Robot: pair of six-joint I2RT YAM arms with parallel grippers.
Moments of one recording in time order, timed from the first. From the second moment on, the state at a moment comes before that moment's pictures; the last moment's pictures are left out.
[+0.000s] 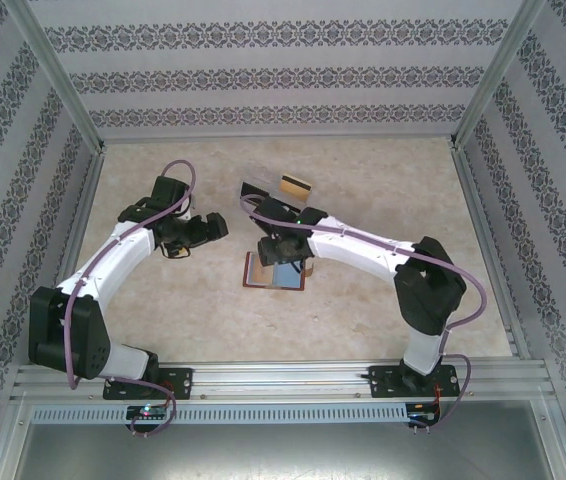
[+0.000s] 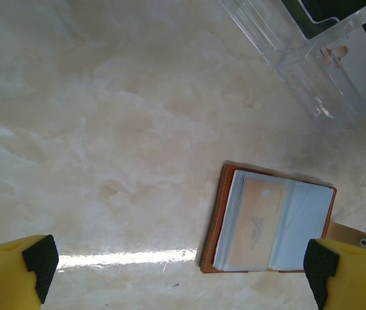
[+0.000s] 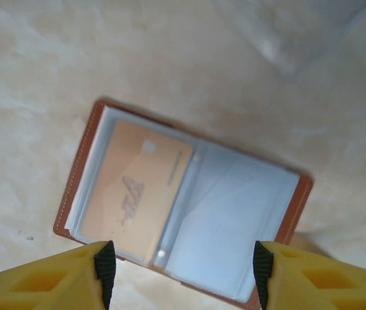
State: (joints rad) left arm -0.19 1.41 1.05 -0.73 0.25 -0.54; right arm 0.85 1.82 1.39 -0.77 0.12 0.64
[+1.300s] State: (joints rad) left arm -0.20 1.62 1.00 -0.57 0.62 -0.66; right arm 0.88 2.01 1.38 -0.73 0.18 0.86
